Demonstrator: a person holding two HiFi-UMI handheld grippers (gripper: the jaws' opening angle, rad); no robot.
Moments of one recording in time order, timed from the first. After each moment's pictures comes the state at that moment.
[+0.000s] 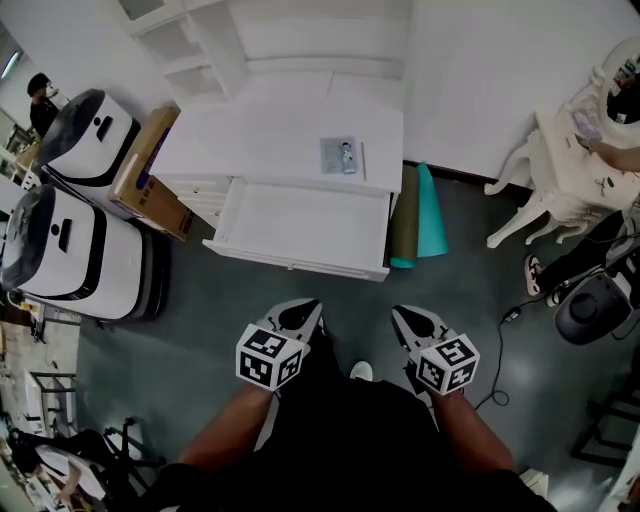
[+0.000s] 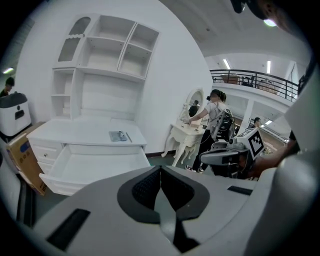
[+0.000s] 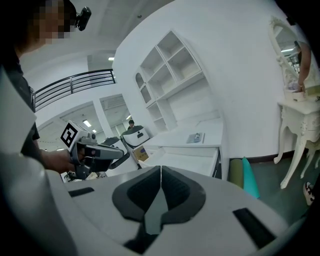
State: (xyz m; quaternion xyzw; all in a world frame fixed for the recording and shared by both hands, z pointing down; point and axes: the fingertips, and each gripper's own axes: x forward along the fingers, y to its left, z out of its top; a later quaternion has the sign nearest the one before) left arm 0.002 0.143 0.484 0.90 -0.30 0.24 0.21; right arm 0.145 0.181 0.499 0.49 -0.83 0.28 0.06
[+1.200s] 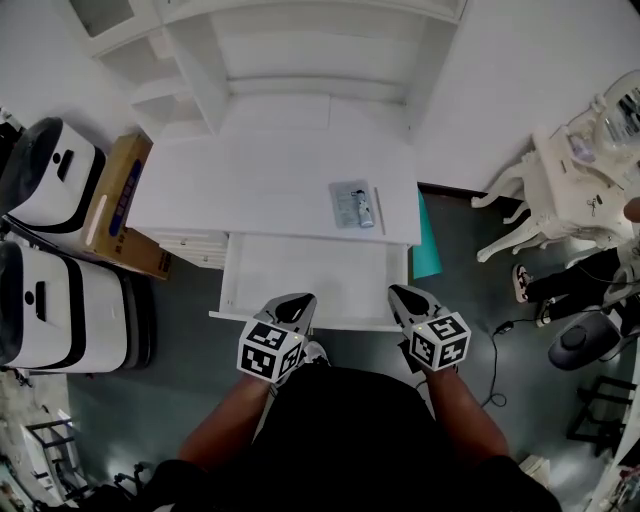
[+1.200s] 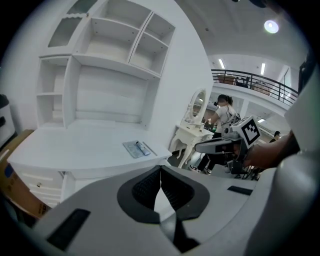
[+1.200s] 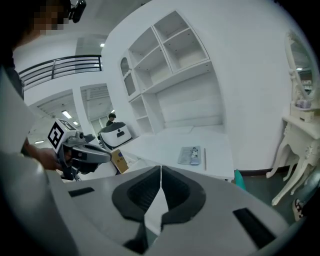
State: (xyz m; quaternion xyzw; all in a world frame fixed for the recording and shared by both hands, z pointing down) left arm -0.057 -0.089 0.500 0.91 -0.25 0.25 0.21; right arm 0.100 -0.062 0.500 0.56 -0.78 0.26 0.11
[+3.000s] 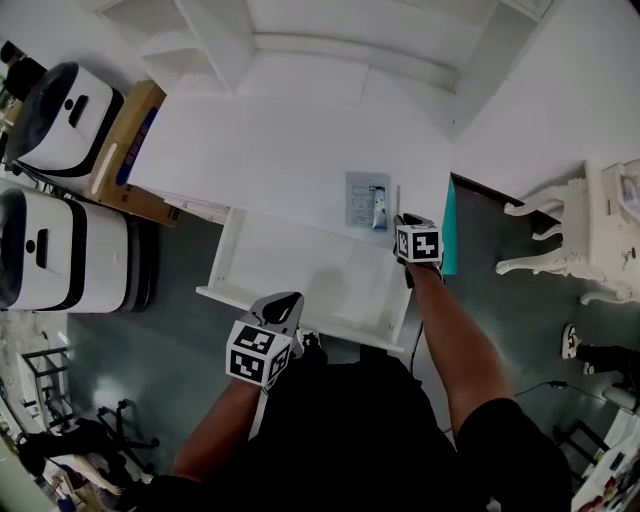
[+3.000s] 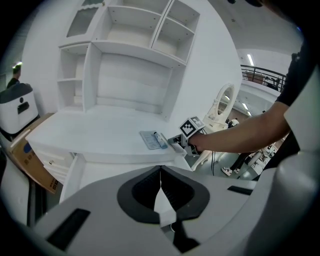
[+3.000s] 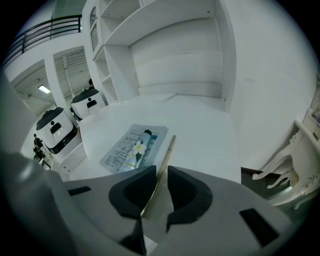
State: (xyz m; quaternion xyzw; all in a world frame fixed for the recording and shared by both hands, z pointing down) left arm -0.046 -0.121 0.542 0.85 -0.36 0.29 0.27; right arm 0.202 -0.290 0.678 0.56 -0.71 0.31 0.29
